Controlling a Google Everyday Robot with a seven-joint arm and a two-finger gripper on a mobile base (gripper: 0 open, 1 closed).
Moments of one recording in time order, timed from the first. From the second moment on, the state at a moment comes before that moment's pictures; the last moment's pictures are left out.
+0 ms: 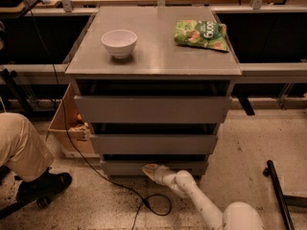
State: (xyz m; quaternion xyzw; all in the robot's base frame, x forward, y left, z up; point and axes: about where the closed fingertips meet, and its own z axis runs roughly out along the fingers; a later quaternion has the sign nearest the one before) arm 0.715 0.025 0.181 -0.40 0.73 0.22 0.51
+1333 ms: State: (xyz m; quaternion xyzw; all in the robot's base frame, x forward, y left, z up) arm 0.620 -0.153 0.266 -0.55 0.74 0.05 0.39
